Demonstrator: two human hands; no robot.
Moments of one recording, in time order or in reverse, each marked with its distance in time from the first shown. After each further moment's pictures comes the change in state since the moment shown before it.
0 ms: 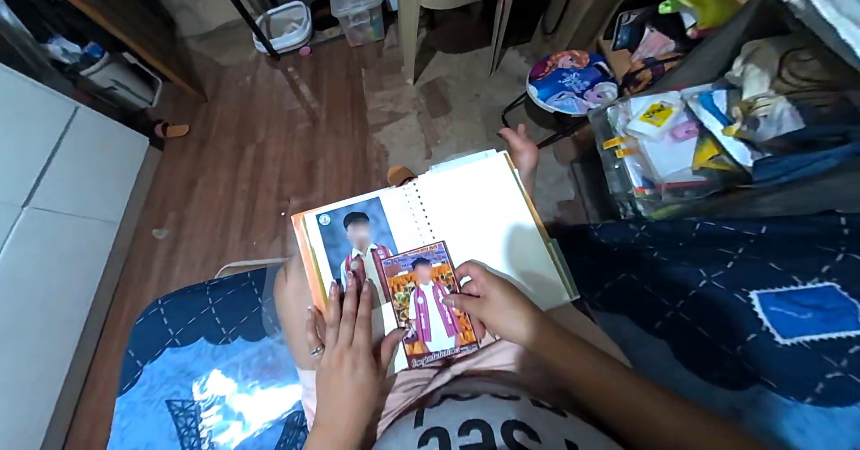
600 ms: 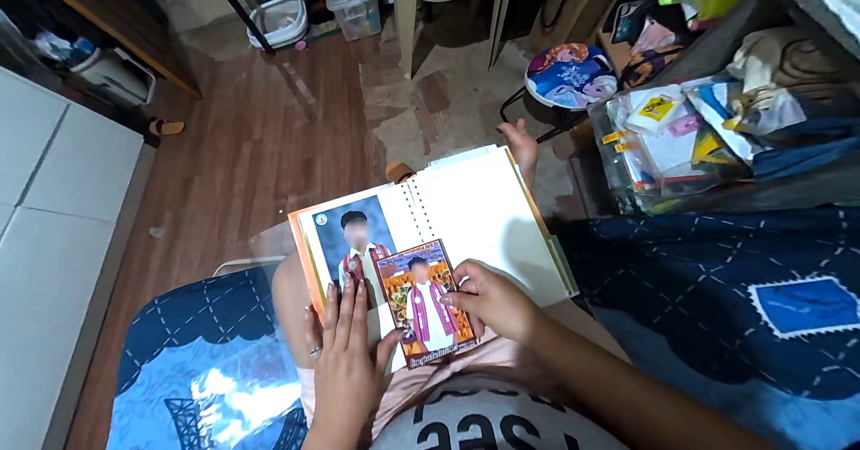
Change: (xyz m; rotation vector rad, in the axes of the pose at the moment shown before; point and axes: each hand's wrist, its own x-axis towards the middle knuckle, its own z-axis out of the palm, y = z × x) left_hand -0.006 -0.005 0.006 -0.066 0.023 0.014; right_hand 0.003 0.005 0.000 0.044 -0.005 -0.025
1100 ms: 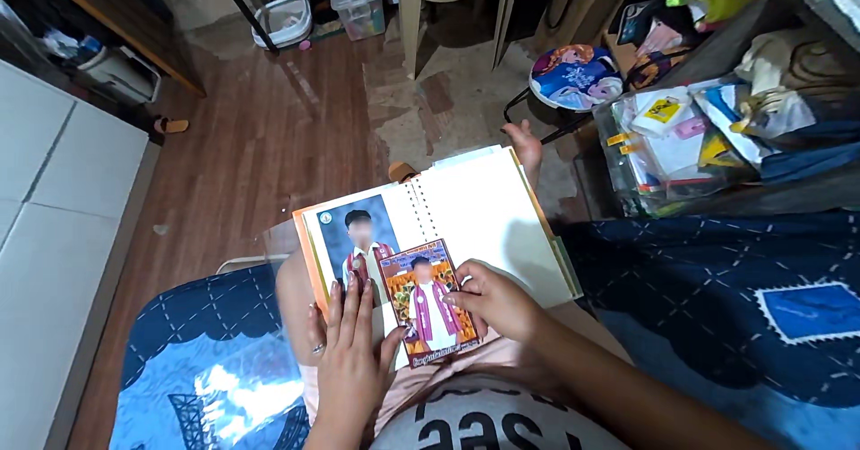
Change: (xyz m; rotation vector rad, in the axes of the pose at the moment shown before) left_hand 0.000 0.000 0.002 0.030 0.016 0.001; right_hand 0.001 0.002 0.000 0.005 0.005 -0.014
